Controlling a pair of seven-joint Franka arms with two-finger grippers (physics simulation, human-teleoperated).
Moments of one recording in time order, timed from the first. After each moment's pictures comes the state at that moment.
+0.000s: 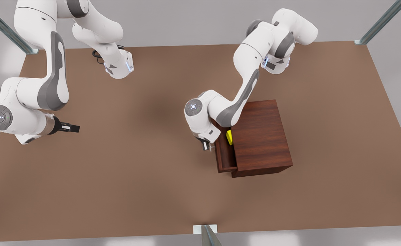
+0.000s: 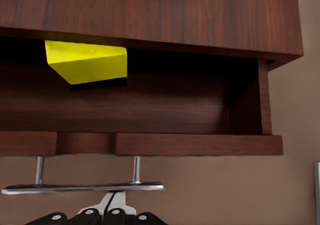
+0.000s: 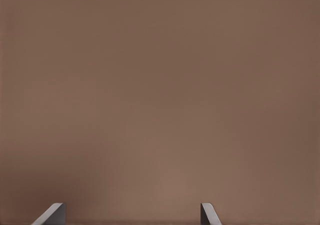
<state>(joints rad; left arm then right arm) -0.80 0.88 0.07 -1.03 0.18 1.89 -2.48 -0.03 0.21 -0.04 -1.59 -0.03 1.51 0.12</state>
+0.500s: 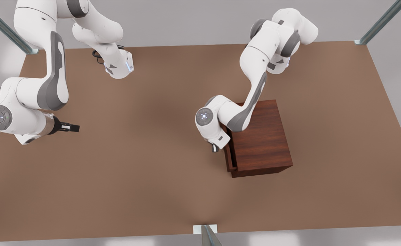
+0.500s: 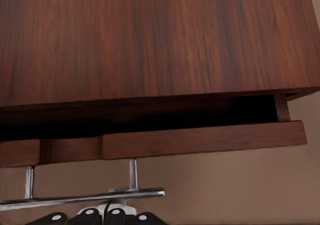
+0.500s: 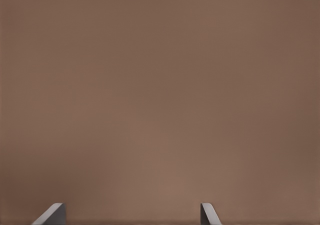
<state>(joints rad) -0.75 0.83 0.07 -1.14 0.14 1.85 -2.31 -0.03 0.21 -0.04 -1.59 -0.03 1.51 0.10</state>
